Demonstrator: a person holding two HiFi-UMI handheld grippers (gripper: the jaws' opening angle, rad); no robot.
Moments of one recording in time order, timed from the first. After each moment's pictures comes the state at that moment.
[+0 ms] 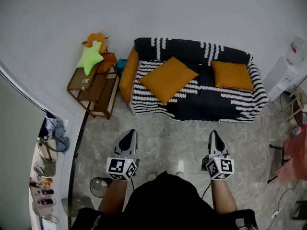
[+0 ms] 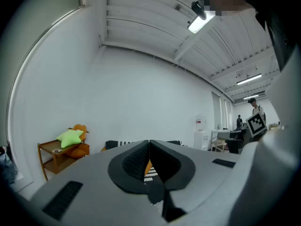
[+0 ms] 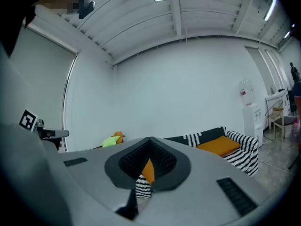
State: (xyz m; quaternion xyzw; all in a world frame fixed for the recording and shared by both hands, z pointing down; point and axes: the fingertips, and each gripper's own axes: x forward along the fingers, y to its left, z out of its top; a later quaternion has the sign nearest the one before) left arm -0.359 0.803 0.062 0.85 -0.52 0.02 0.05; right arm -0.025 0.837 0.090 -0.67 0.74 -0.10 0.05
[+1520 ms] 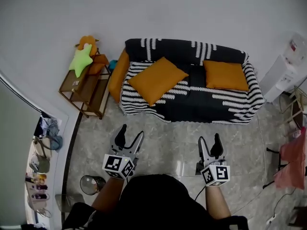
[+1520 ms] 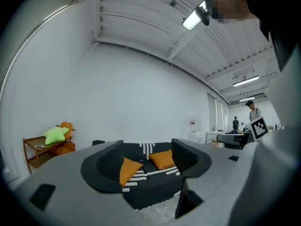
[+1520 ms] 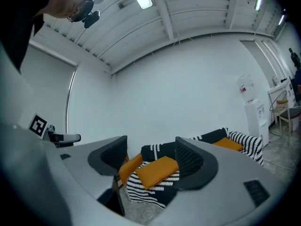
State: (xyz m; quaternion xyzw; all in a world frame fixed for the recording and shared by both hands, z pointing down) left arm -0.215 0.792 0.055 0.86 -0.50 0.01 0.05; right arm 0.084 0.843 0.084 -0.64 0.76 -0.10 0.09
